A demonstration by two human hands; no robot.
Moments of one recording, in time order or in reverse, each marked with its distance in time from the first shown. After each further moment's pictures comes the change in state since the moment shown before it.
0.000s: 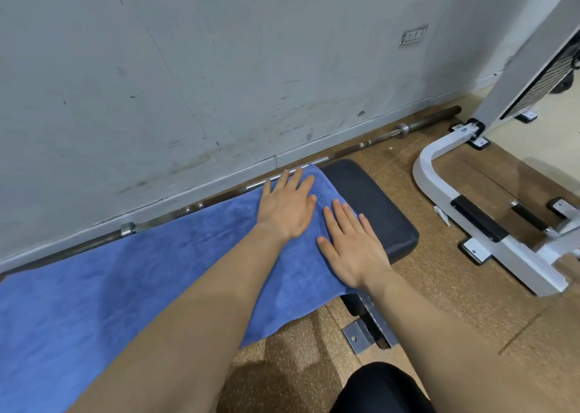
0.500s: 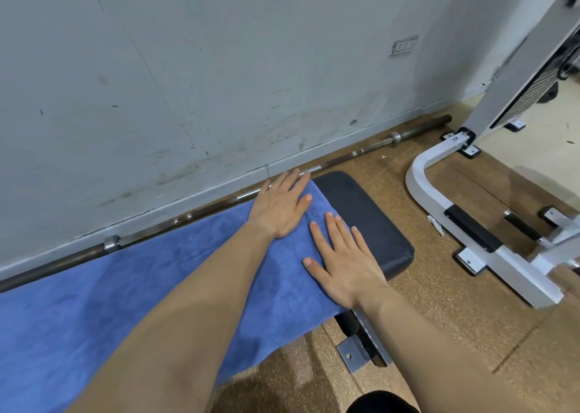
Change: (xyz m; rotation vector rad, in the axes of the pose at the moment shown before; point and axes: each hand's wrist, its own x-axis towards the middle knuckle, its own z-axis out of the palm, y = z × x) left_hand 0.049 -0.017 0.018 -0.075 -0.006 0.119; right_hand 0.005 0.008 0.002 -0.033 -0.058 -0.038
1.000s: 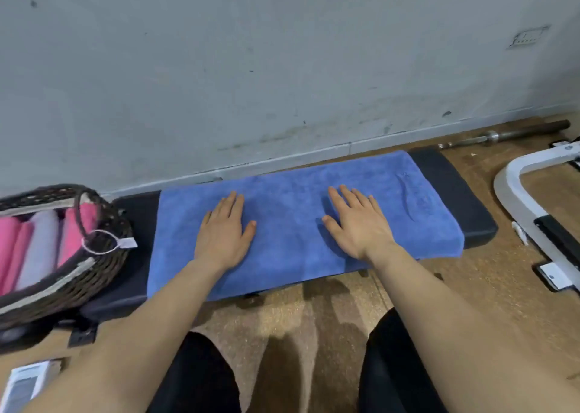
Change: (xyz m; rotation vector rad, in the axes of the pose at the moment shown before) left_hand -0.329 -0.124 -0.036 -0.010 0.102 -0.581; right_hand -0.028 -0.150 -0.018 0.052 0.017 -0.190
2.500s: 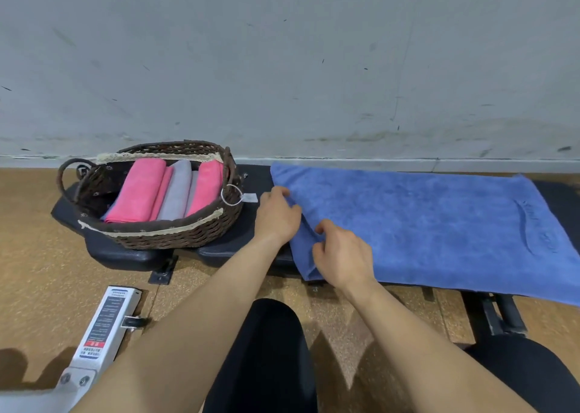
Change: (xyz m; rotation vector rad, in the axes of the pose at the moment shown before) left_hand -0.045 -0.069 -0.050 -0.634 0.119 -0.485; right_hand -0.030 -0.216 0.058 0.221 0.056 -0.109
